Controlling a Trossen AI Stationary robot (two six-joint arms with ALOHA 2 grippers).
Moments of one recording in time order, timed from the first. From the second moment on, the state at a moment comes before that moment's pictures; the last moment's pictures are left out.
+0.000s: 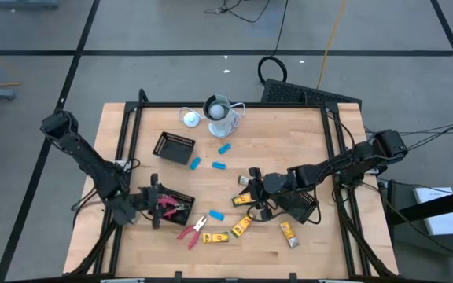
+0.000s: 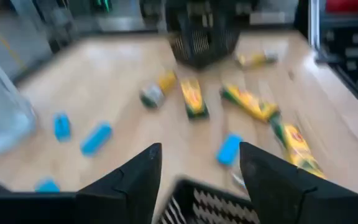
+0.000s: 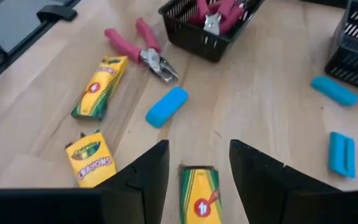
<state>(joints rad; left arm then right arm) -0.86 1.04 0.40 0.07 -0.88 -0.45 0.24 1.54 0.77 0.22 0.03 -0.05</state>
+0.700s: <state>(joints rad) -0.90 1.33 0.65 -0.15 -0.40 -1.05 0.35 1.54 0.77 0.15 0.13 0.03</state>
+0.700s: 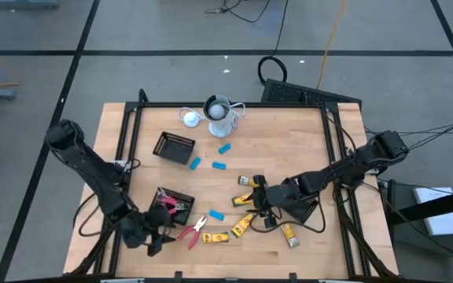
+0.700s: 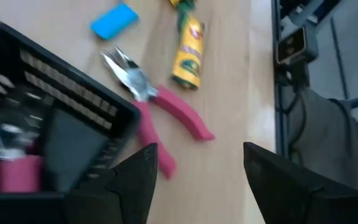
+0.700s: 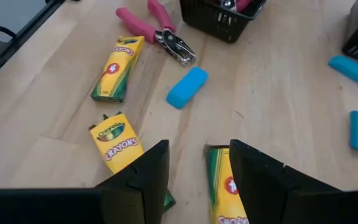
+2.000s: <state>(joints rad) -0.80 1.62 0.76 -0.08 -0.28 -1.20 0.45 1.54 0.77 0.08 0.19 0.10</state>
